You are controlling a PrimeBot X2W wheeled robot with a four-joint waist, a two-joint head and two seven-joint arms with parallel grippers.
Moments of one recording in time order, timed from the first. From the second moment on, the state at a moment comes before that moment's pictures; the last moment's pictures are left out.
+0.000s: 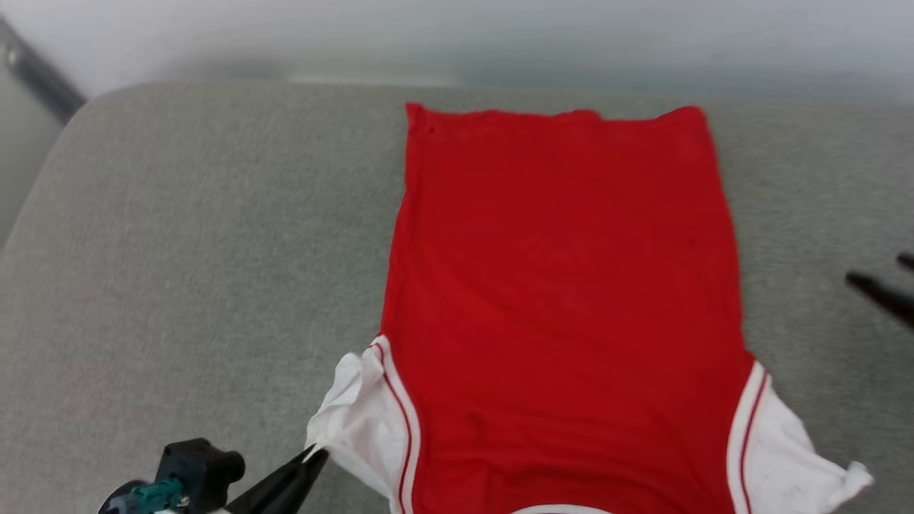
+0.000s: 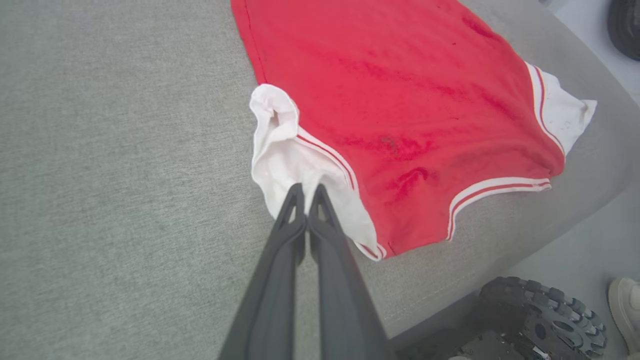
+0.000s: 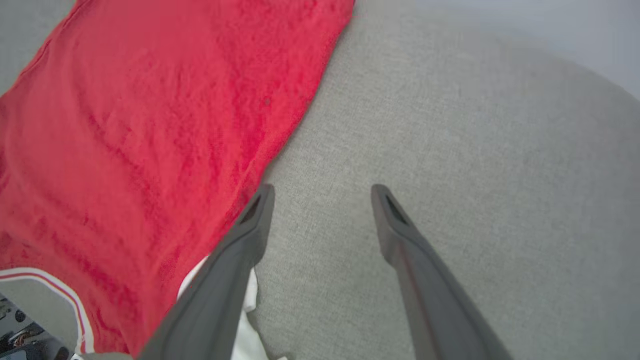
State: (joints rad) left arm 0.00 0.91 -0.72 -0.36 -0.90 0.20 -0.03; right arm -0.37 -0.90 0.32 0.04 0.92 0.13 0.65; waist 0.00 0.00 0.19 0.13
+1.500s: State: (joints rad) left arm -0.24 0.77 -0.80 -0.46 -0.79 0.10 0.03; right arm -0.86 -0.71 0.01 0.37 0.38 0.13 1.16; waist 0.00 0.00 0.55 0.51
